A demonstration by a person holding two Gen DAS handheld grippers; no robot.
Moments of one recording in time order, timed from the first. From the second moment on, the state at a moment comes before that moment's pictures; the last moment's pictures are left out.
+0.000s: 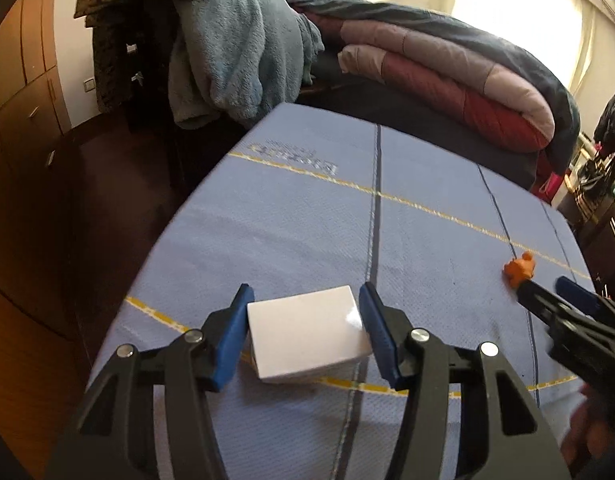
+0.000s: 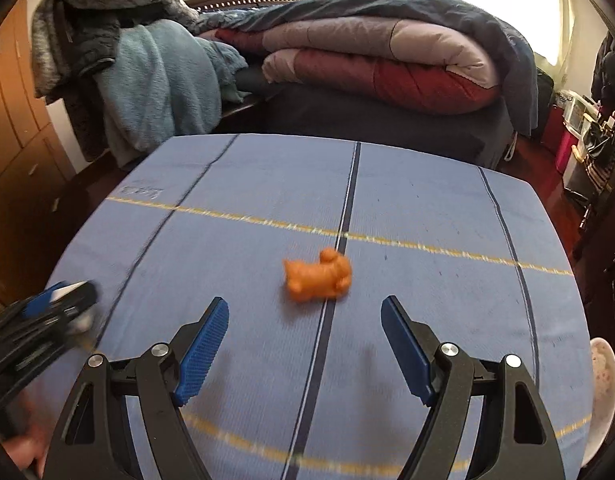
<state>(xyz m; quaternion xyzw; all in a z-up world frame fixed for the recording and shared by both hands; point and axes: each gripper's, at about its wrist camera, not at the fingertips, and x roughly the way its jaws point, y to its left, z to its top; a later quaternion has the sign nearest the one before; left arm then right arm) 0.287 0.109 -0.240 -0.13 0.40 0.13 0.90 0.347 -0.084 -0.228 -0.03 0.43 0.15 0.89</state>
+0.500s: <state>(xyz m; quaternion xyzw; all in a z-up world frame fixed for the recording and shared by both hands) 0.279 0.118 -0.226 -0.14 0.39 0.12 0.90 0.368 -0.072 -0.243 -0.06 0.45 0.14 0.88</state>
